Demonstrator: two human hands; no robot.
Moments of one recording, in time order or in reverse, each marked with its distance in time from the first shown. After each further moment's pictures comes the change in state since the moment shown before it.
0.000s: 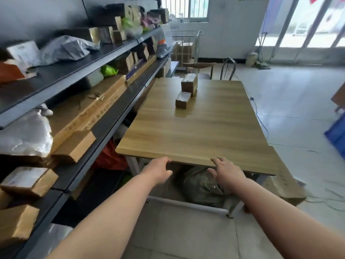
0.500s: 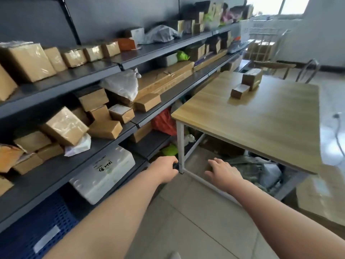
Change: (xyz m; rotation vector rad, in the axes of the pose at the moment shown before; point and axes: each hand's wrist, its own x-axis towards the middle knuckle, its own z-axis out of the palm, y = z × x) left_hand -0.244 -0.009 0.088 -0.052 0.152 -0.341; right_hand -0.164 -0.042 0.061 -0.114 -0.097 -0.462
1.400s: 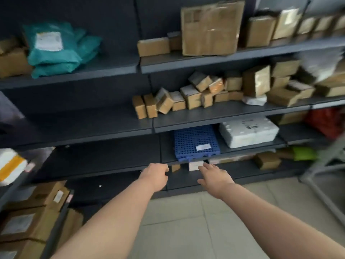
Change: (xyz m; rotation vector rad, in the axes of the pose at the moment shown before) left_hand -0.556 -0.337 0.091 -0.113 0.244 -0.770; right_hand -0.313 -0.444 0.186 -0.301 -0.245 -0.912
